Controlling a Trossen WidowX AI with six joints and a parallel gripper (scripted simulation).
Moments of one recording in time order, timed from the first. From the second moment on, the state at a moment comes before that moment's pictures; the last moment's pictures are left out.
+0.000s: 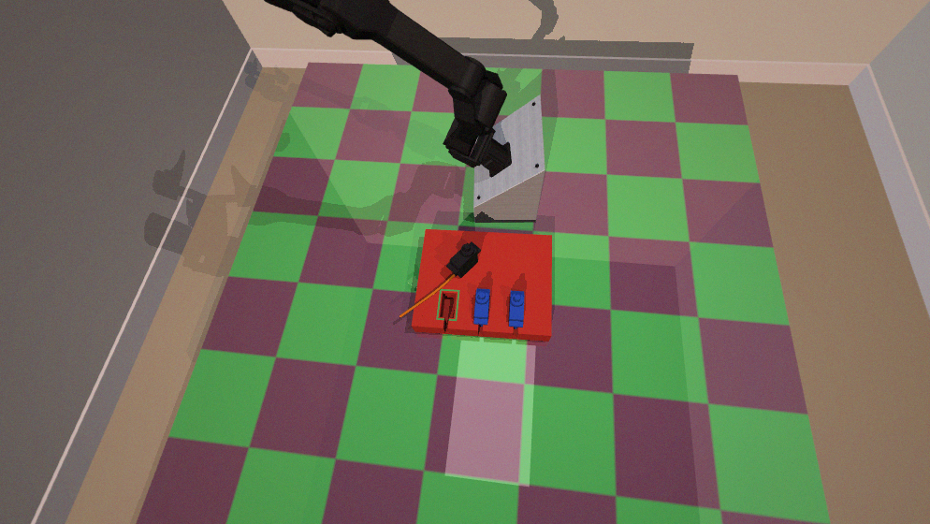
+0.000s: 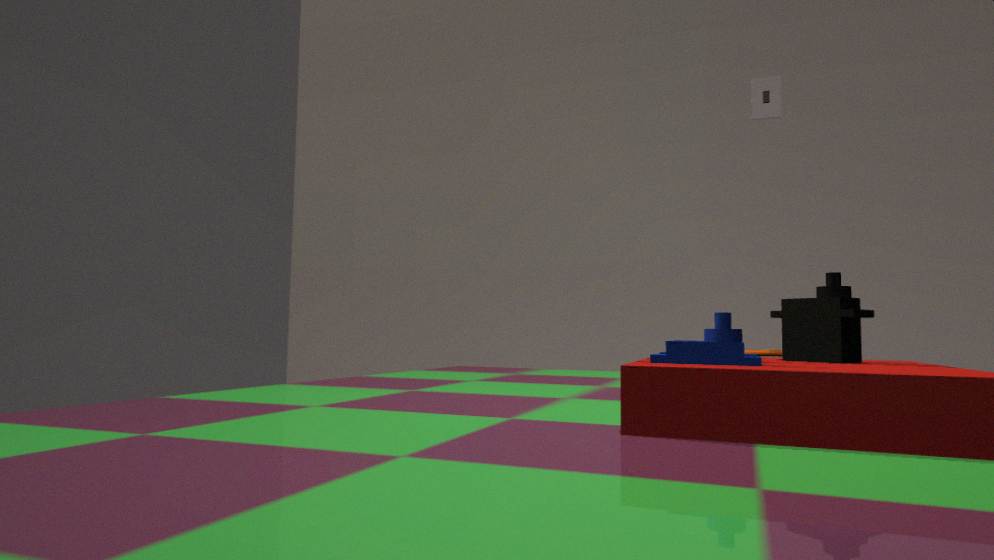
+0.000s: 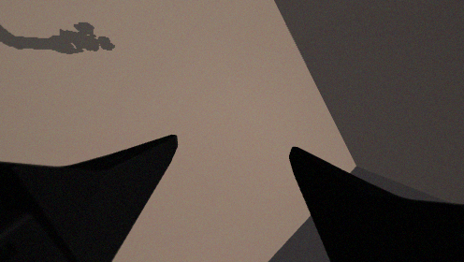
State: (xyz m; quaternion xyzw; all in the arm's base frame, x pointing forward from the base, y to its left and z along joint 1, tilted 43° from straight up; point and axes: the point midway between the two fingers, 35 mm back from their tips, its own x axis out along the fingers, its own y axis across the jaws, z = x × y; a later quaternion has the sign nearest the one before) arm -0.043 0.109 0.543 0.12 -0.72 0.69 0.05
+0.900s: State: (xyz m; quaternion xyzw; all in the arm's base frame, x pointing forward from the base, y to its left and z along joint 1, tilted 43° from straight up) arm -0.090 0.016 0.527 0.22 -0.65 0.71 -0.14
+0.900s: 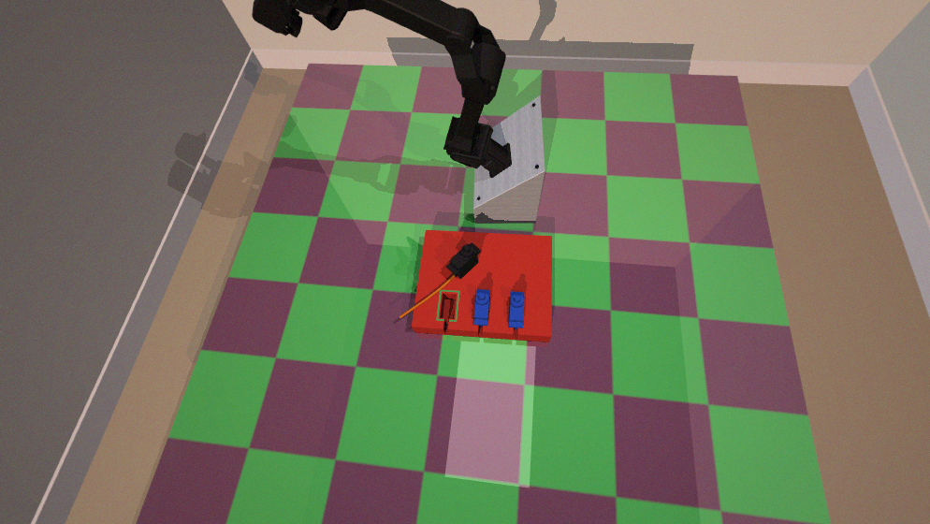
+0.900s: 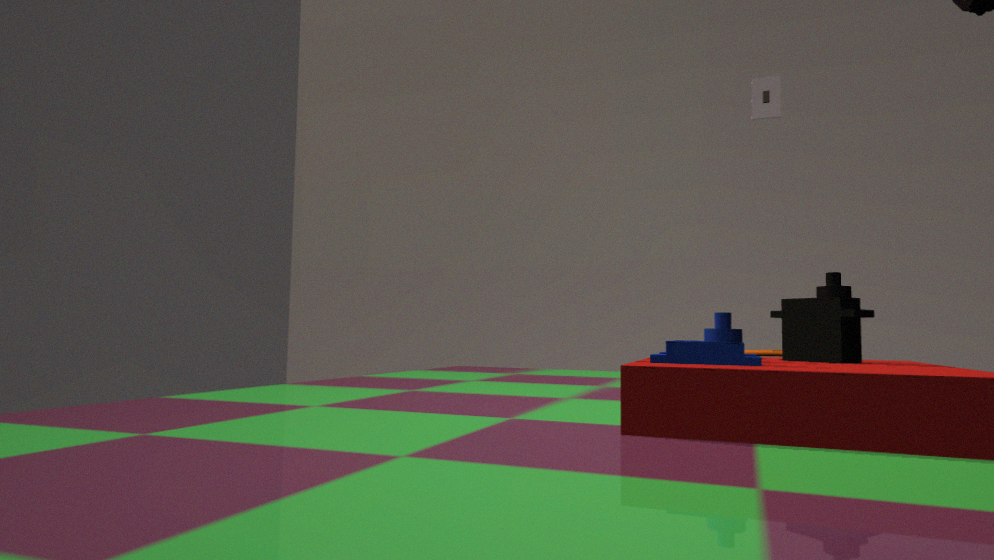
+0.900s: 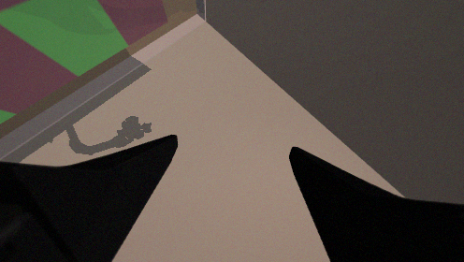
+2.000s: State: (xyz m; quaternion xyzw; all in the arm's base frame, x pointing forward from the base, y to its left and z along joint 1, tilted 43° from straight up) arm -0.001 -0.222 0.408 0.18 -0.49 0.61 -0.60
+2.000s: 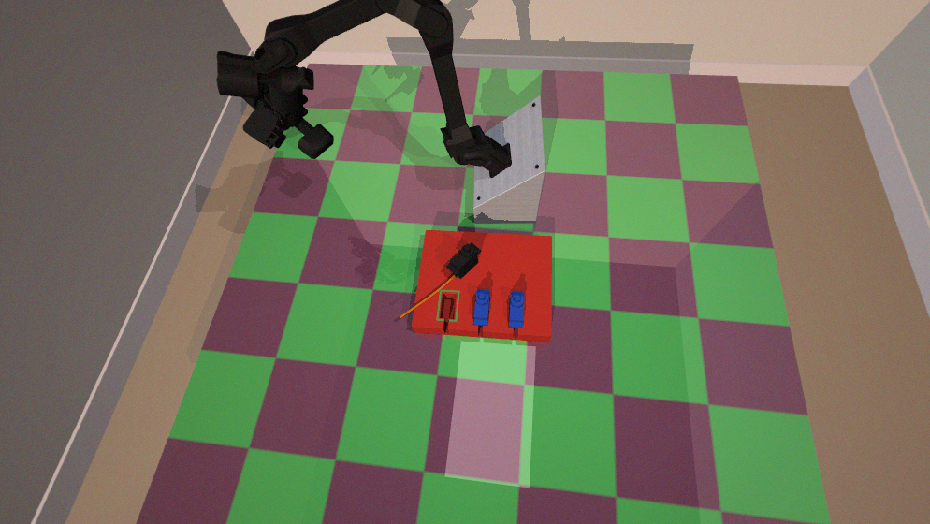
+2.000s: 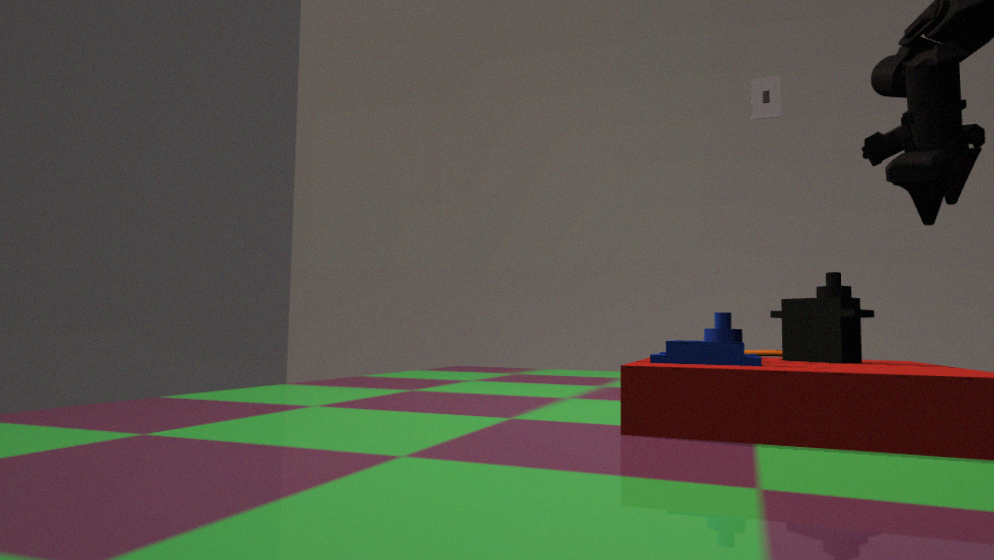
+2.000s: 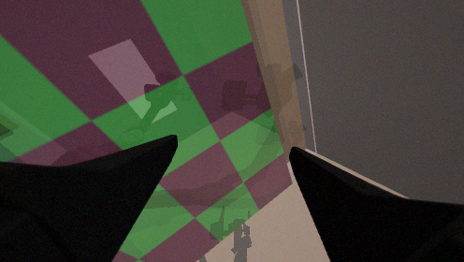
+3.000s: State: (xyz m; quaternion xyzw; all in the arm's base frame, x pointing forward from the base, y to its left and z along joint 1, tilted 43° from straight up) arm 0.243 -0.131 0.161 -0.05 -0.52 0.47 -0.71
